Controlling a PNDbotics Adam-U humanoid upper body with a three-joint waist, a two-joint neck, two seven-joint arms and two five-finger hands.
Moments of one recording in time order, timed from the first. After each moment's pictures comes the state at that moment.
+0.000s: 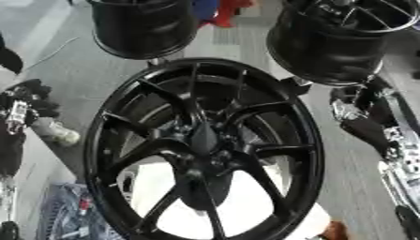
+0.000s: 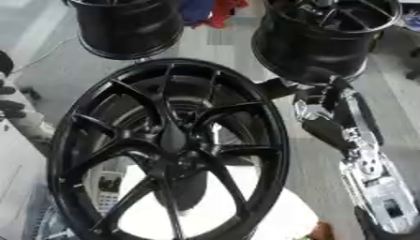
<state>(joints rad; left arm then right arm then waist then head) -0.19 0.14 0.22 -1.72 0.00 -0.09 -0.26 -0.16 -0.32 0.08 -1.76 -0.02 -0.05 -0.15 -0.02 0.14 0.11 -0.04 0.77</state>
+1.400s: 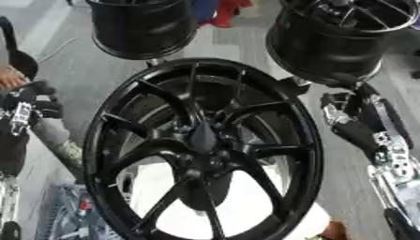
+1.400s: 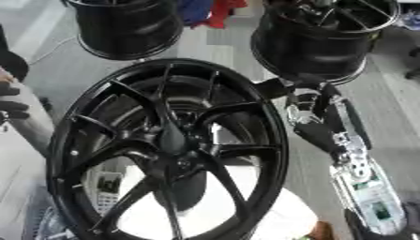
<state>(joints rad) -0.19 0.14 0.22 -1.72 0.00 -0.09 -0.27 -0.15 -0.30 0.07 -1.73 -0.02 -0.05 -0.15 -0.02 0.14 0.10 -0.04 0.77</state>
